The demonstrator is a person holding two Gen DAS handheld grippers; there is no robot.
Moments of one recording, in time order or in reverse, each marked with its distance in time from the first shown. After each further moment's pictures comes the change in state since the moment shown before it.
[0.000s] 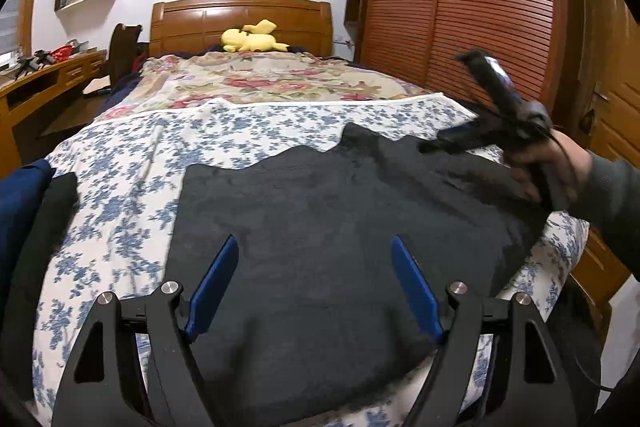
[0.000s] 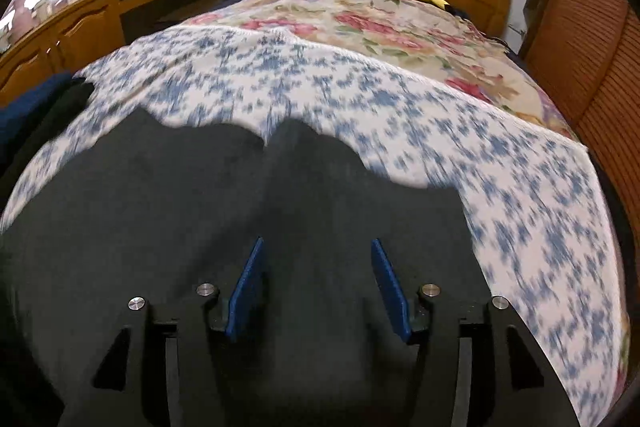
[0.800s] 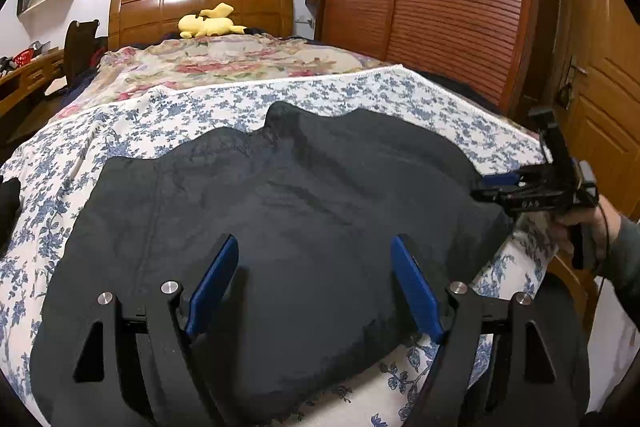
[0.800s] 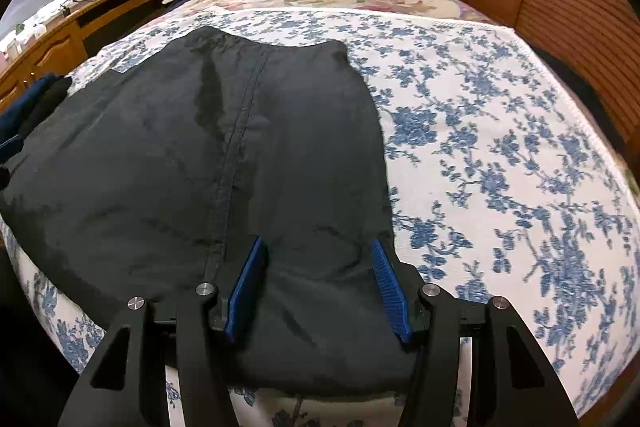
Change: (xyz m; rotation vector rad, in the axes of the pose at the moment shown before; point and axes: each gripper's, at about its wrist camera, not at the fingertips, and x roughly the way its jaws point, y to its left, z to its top) left arm 0.044 -0.073 -0.005 0.053 0.076 -0.085; right arm -0.049 -0.071 -0.159 0.228 0.025 -0.061
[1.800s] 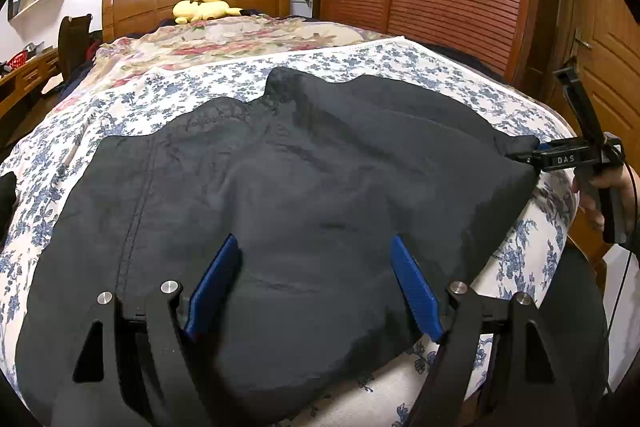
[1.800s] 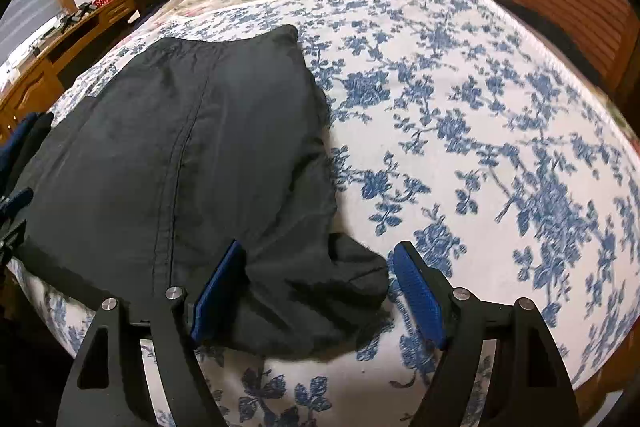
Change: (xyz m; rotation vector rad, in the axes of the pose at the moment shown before) left arm 0.018 -0.001 -0.016 0.036 0.069 0.016; right arm -0.016 -0.032 -0.020 0.177 0.061 0.024
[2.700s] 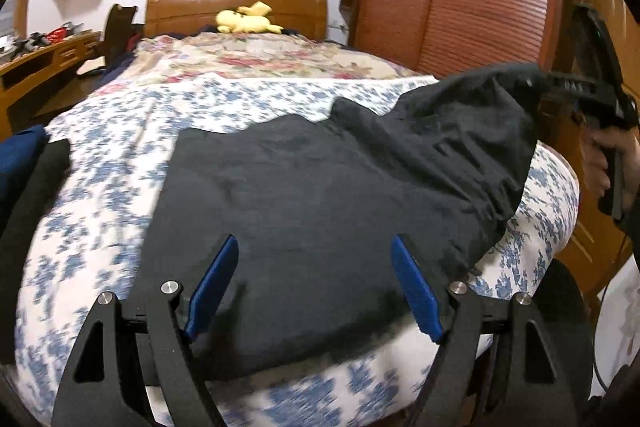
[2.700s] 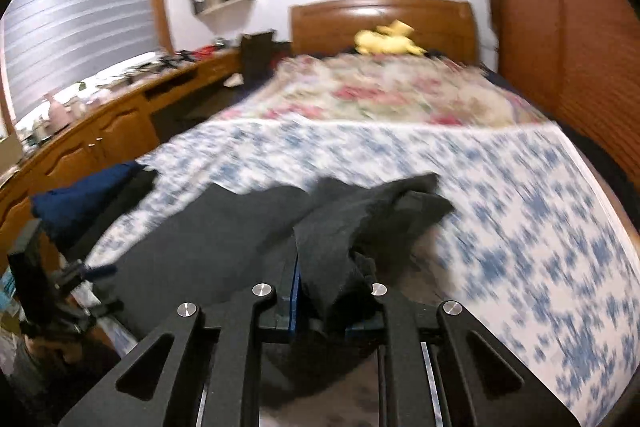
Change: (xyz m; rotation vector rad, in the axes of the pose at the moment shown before) left arm -0.082 0.069 -0.028 -0.127 -0.101 0.046; right arm -0.088 0.126 0.063 -0.207 -0.360 0.232
